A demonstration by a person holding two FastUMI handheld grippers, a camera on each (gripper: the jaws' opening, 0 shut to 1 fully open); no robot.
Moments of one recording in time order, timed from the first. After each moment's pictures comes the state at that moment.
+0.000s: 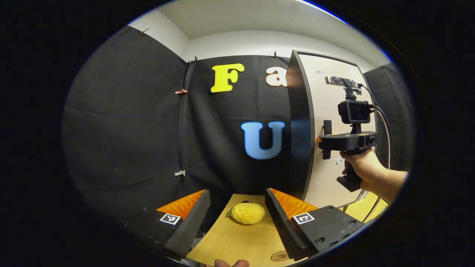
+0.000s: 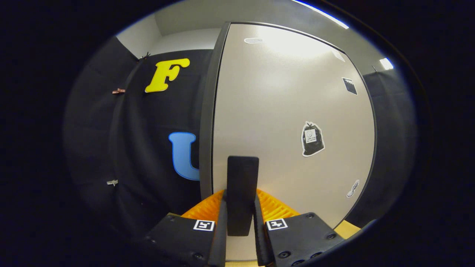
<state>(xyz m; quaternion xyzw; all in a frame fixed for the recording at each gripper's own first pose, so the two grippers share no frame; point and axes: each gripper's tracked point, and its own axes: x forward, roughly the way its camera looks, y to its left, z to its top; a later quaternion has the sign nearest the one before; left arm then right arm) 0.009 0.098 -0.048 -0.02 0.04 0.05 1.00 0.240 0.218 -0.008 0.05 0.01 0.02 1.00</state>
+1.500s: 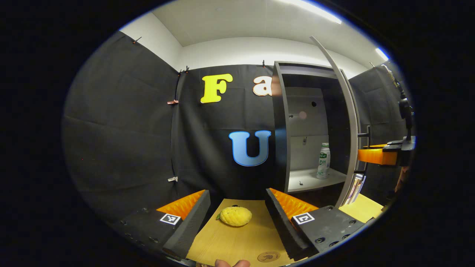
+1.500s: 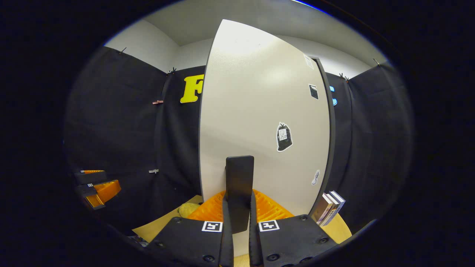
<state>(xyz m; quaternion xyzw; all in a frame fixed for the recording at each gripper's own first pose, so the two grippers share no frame) -0.026 0.036 -0.017 -0.01 0.01 0.02 1.00 0.062 0.123 0.011 0.04 0.03 0.16 0.99</state>
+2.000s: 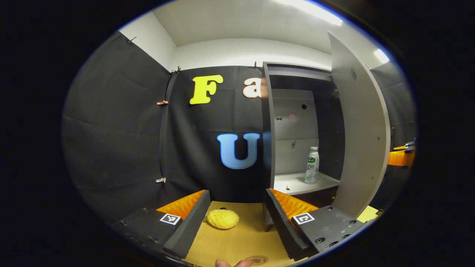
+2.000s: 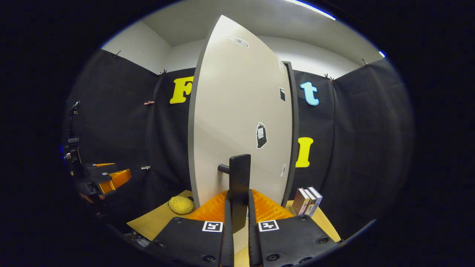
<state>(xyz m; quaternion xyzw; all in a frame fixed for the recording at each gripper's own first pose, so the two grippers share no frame) -0.007 -0.013 -0.016 -0.02 0.01 -0.01 1.00 0.025 0.036 0.012 0.04 0.03 0.12 0.99</state>
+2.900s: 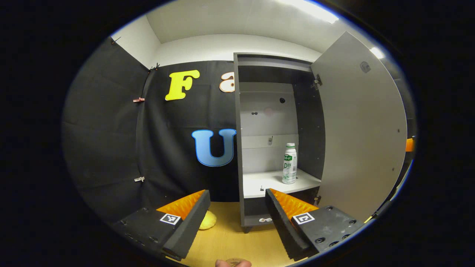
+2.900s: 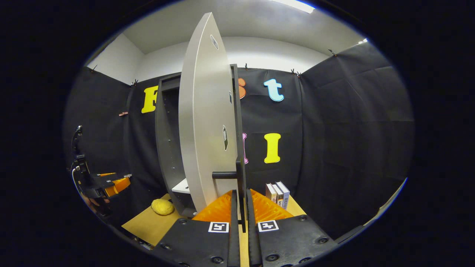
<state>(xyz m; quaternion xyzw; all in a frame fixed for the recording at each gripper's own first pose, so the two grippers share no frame) 0.032 -0.107 -0.020 -0.01 0.02 -0.07 1.00 0.013 -0.114 0.008 0.08 0.03 0.05 1.00</state>
